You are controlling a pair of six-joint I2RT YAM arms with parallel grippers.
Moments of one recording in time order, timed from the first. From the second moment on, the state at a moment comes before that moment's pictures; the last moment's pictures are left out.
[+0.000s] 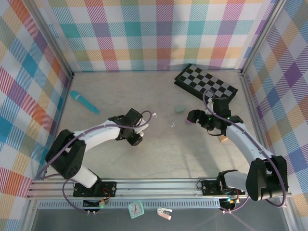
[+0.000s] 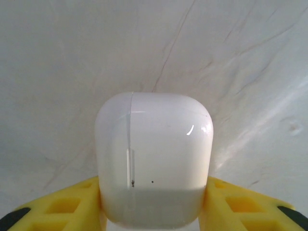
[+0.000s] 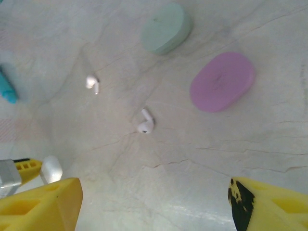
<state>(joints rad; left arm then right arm) -0.63 1.50 0.88 -0.58 -0.02 0.23 0.18 1.22 0.80 -0.47 -0.43 0.52</state>
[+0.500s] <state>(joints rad) -0.72 1.18 0.73 -0.22 0.16 0.42 0.32 1.22 0.84 -0.50 -0.76 0.45</state>
